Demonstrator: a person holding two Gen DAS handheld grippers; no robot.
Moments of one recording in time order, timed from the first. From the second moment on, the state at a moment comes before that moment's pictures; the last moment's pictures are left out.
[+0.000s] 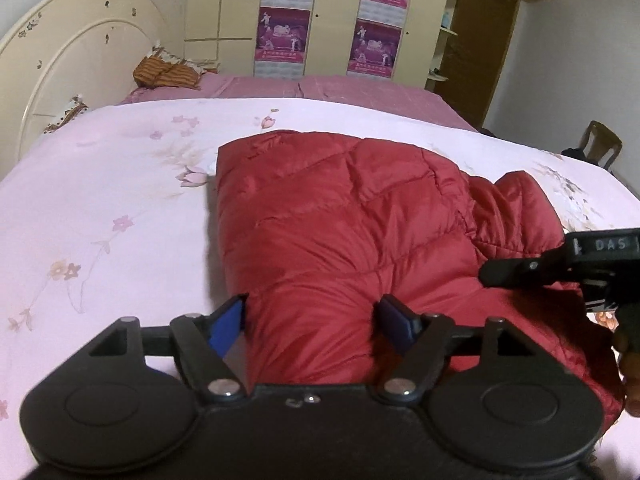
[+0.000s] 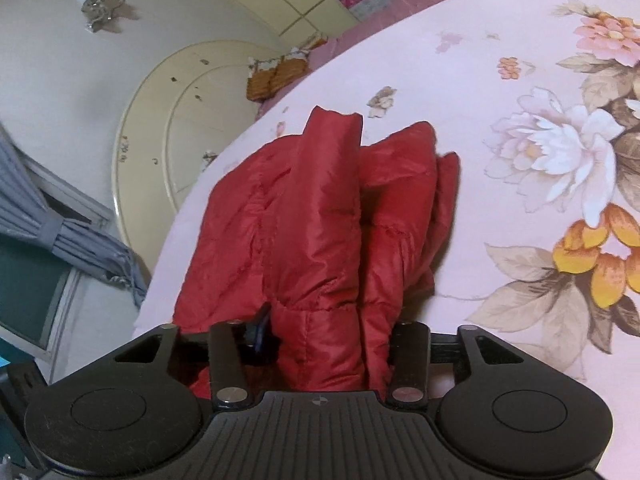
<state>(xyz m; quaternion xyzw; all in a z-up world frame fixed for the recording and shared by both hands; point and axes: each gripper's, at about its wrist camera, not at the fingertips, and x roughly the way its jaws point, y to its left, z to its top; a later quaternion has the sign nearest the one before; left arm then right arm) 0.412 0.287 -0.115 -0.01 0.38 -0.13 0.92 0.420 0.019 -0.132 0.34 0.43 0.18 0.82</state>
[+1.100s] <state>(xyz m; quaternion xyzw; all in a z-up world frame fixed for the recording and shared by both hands) 0.349 0.289 -0.114 0.00 0.36 -0.14 0.92 0.398 0.066 -0.125 0.13 0.40 0.10 0.90</state>
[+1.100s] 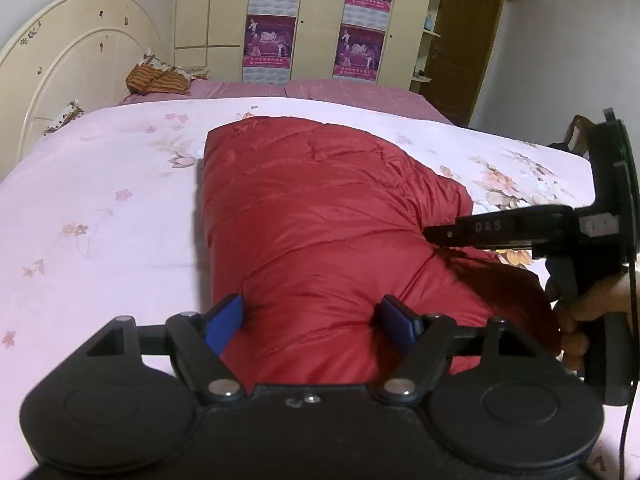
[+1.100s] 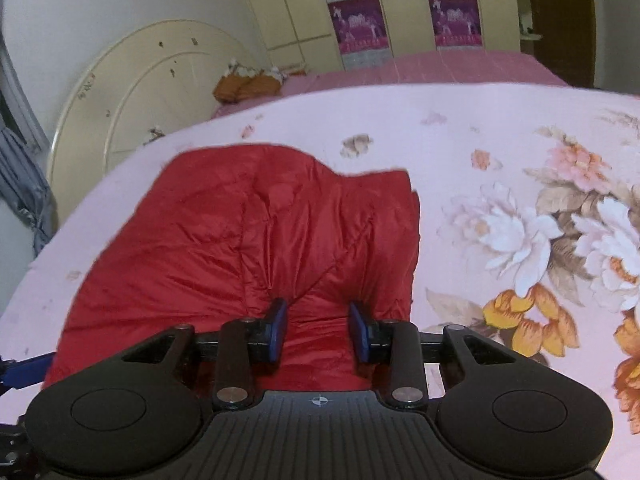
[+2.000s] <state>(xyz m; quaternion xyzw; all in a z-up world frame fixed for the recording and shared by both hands) 0.324 0.271 -0.100 -0.01 0.37 -0.04 0.93 0.326 0.073 -0.129 0.04 0.44 0.14 0.89</state>
